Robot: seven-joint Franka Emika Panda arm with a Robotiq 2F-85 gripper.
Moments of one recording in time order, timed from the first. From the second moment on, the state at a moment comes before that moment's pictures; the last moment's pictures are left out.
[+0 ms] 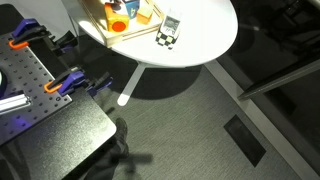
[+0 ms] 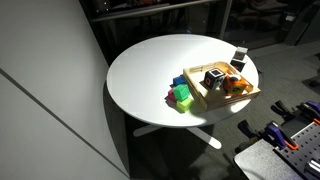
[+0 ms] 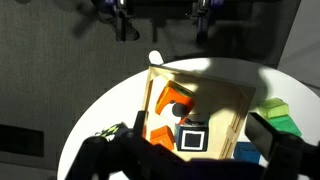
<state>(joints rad) 0.01 -0.62 0.00 -2.57 0.01 1.91 0.02</state>
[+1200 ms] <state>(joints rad) -0.03 -0.58 -0.02 -2.57 0.01 1.96 0.02</state>
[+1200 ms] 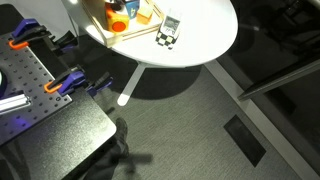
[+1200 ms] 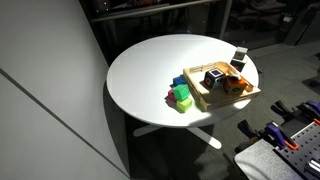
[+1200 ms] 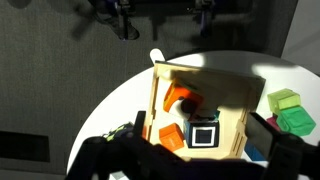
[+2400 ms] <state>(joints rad) -0.20 -0.35 -0.12 -2.58 -0.13 2.37 0.02</state>
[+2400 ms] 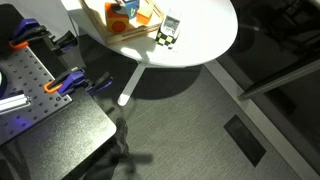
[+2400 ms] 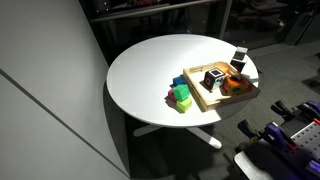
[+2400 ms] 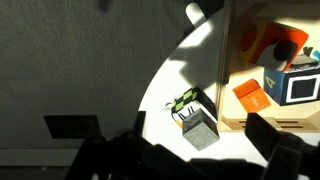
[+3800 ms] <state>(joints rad) -0.19 -0.13 -0.15 -2.53 -0.09 2.72 -0.07</state>
